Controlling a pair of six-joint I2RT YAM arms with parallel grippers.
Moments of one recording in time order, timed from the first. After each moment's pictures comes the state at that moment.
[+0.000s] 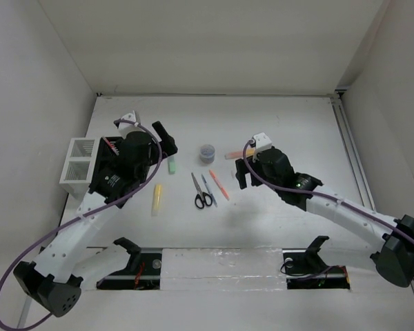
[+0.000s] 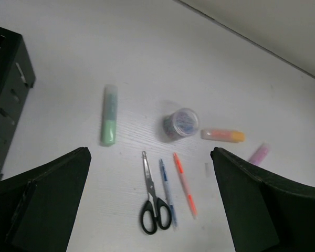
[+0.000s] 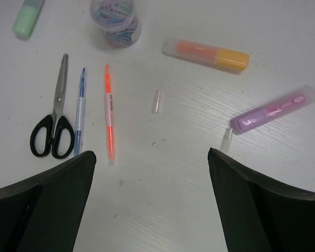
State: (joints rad) left arm -0.54 0.96 1.03 -0.54 -0.46 -0.68; right arm 0.76 1.15 0.81 -0.21 0.22 0.21
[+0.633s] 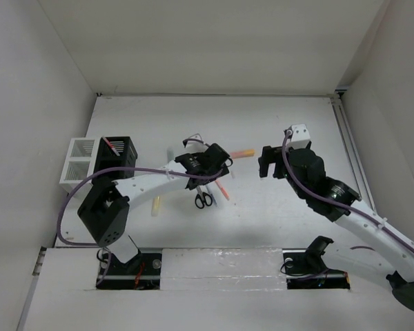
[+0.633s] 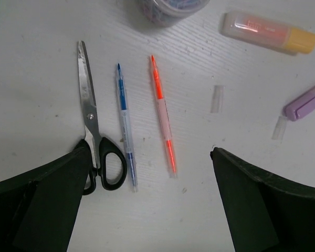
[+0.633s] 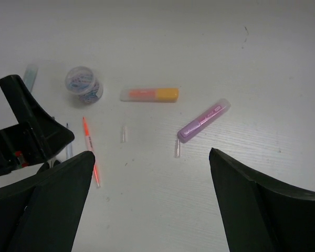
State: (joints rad) left arm -0.88 1.59 1.16 -0.63 -0.48 -1.17; right arm 0.75 0.88 0.91 -0.41 0.49 0.27
